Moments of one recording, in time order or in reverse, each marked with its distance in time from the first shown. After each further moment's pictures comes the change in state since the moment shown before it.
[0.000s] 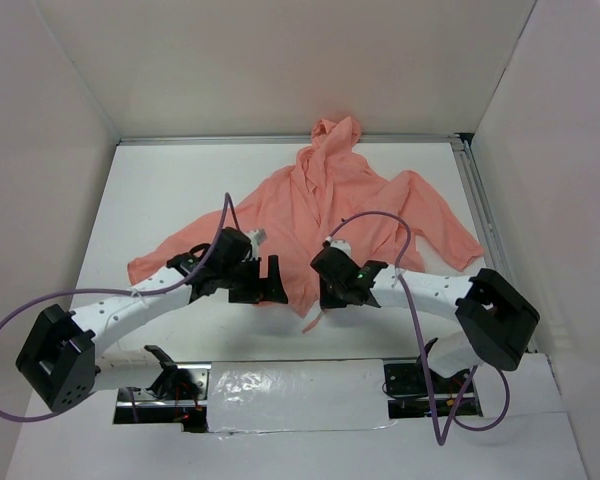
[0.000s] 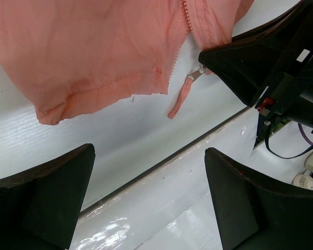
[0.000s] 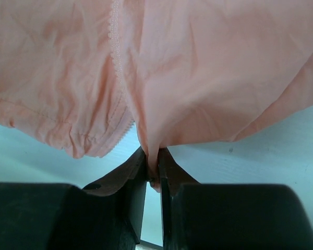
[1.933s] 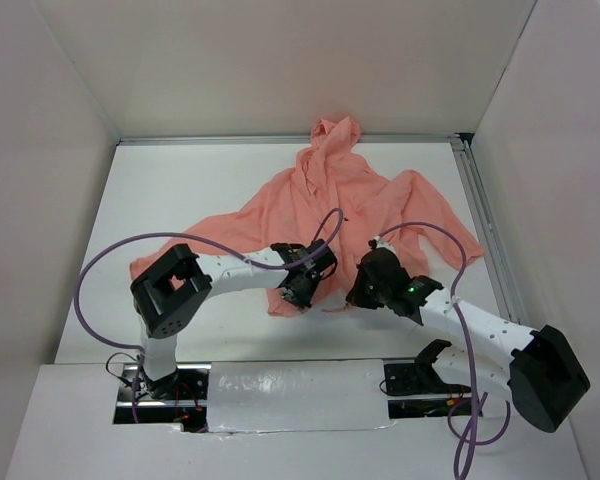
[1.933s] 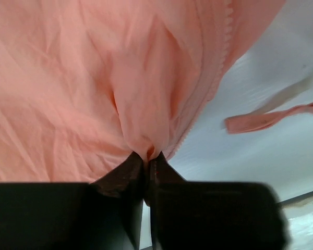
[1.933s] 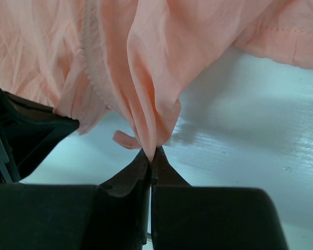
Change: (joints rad) left arm -0.301 0.662 0.476 -0.173 -0.363 0.185; right arm -0.238 -0.401 -0.253 0.024 -0.120 -0.010
